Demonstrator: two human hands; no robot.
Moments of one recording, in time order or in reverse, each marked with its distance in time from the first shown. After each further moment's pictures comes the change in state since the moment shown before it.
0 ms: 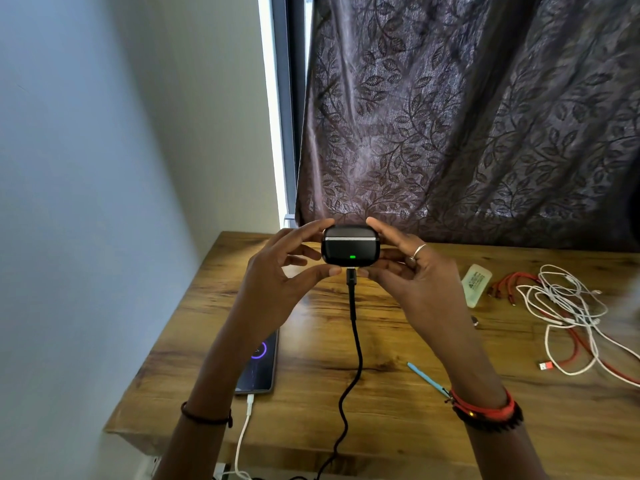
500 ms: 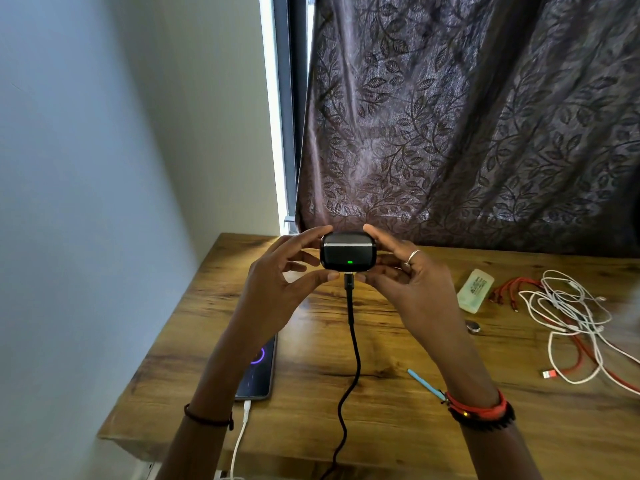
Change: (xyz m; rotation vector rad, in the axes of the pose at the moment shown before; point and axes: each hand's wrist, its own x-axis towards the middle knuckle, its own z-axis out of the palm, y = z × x) left_hand 0.003 -0.016 0.008 -0.041 0.002 -0.055; right_hand 0.010 0.017 0.004 0.001 -0.003 0.017
